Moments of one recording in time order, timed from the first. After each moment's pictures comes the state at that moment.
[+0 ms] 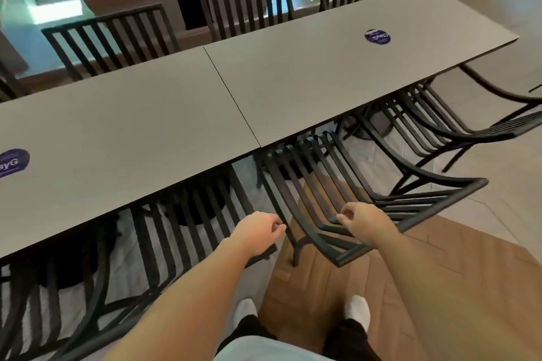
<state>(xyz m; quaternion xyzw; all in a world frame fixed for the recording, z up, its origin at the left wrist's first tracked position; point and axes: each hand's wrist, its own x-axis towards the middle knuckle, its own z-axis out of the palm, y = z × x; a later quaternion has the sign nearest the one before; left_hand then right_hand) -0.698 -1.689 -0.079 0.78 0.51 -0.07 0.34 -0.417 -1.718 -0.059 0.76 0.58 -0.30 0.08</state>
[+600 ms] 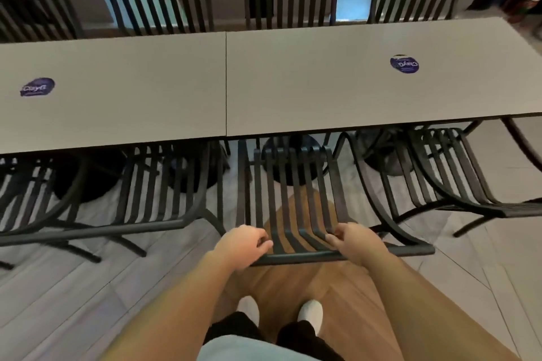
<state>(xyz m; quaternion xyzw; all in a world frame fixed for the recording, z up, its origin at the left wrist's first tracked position) -0.465 -1.745 -0.077 0.67 0.65 -0.05 0.35 -0.173 -1.674 -0.081 0.61 0.71 -0.31 0.17</state>
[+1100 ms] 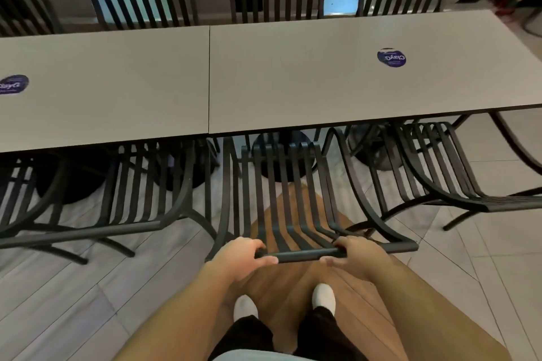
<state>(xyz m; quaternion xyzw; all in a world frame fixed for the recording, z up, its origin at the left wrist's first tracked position) -0.423 -1.748 -0.110 0.64 0.65 -0.09 0.41 -0.113 -1.686 -0.100 0.57 0.73 -0.33 0.21</state>
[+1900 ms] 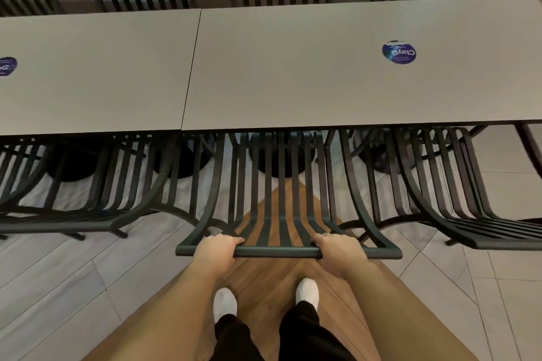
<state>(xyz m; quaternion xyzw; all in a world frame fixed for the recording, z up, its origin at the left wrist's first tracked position) -0.347 -1.693 -0.137 0.61 0.72 -0.21 0.25 -0.054 -1.600 -0.137 0.46 0.83 -0.26 0.20</state>
